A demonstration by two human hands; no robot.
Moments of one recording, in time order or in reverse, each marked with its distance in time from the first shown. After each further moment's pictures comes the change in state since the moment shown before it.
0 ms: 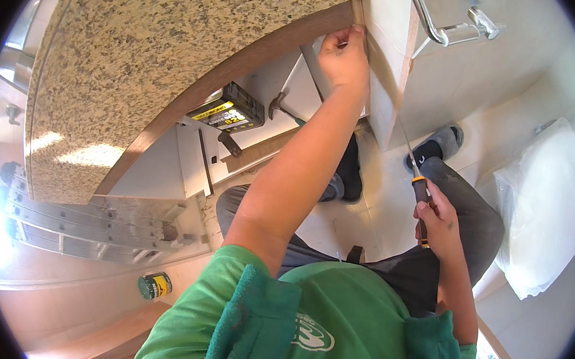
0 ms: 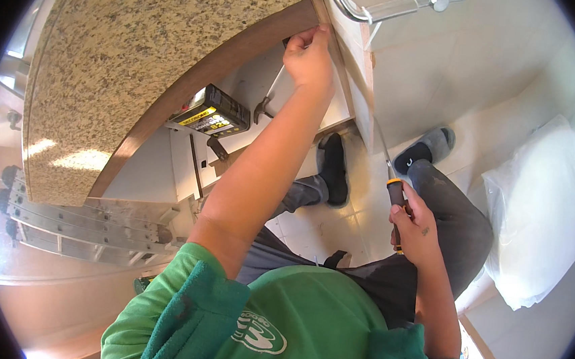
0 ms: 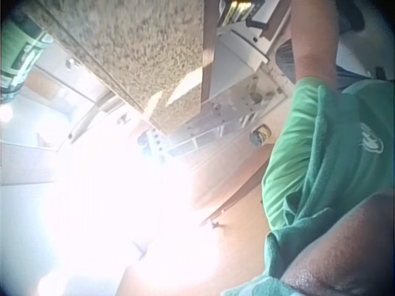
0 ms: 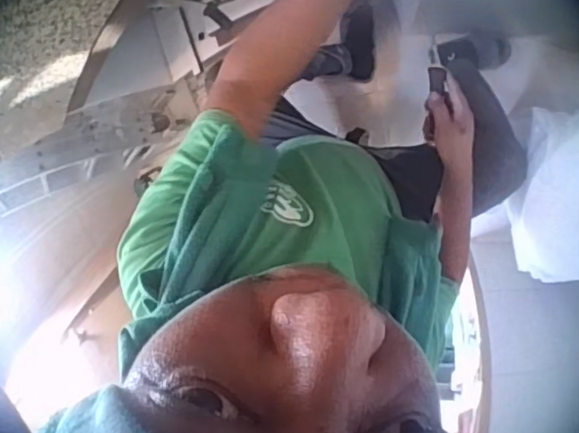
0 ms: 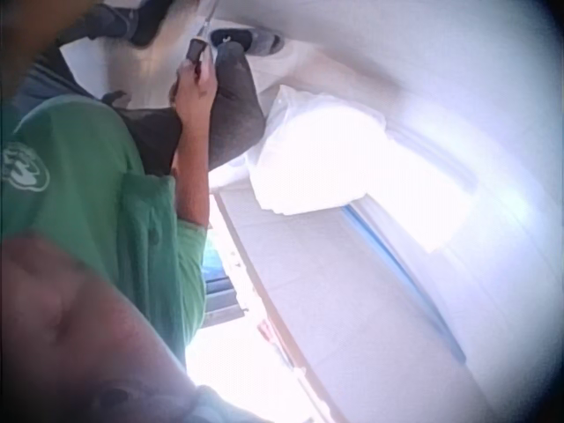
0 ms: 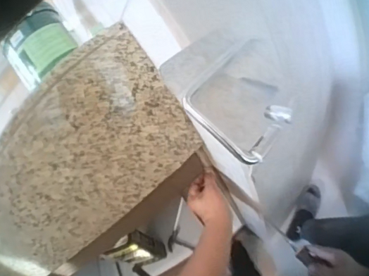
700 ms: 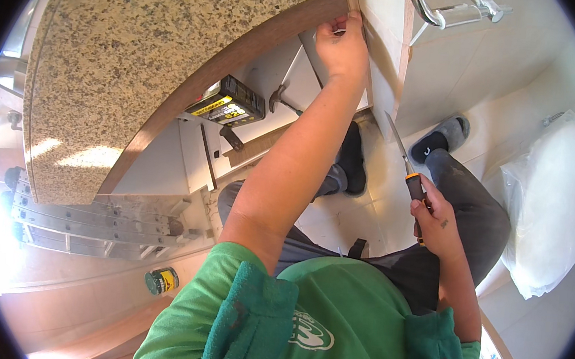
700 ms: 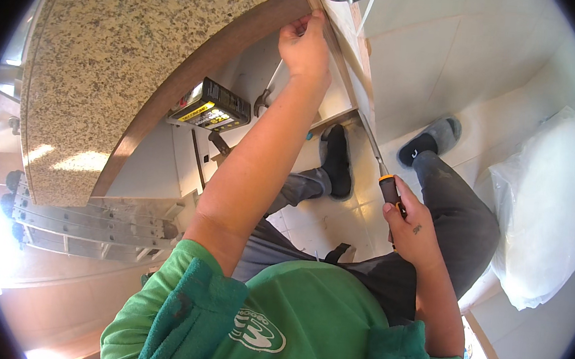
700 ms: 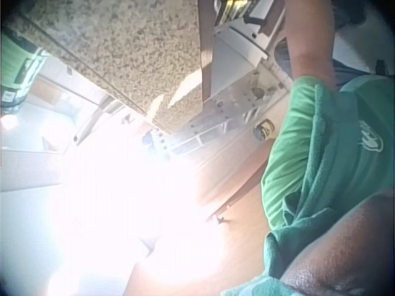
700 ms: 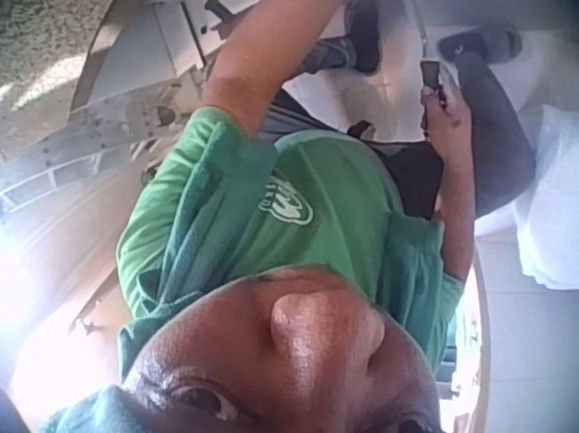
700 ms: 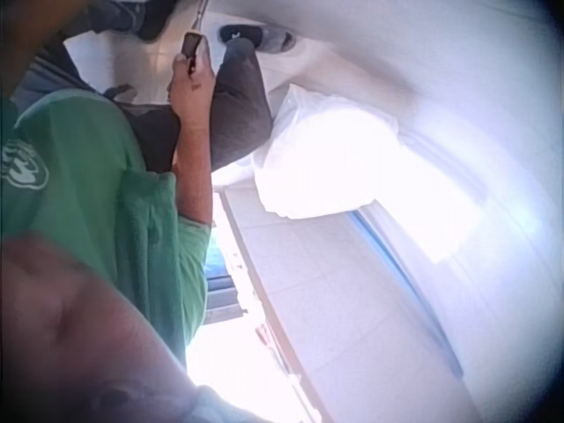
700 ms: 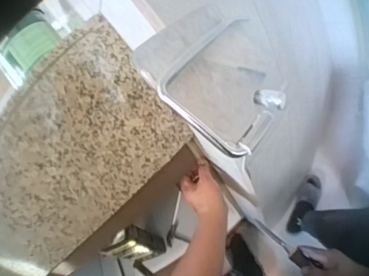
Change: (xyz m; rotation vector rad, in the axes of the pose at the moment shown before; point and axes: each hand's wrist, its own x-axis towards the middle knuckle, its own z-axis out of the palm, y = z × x) left_hand 0.013 -0.016 0.004 0.027 -0.040 0.072; right_hand 0.002 -0.007 0.010 -0.135 -0.045 0.032
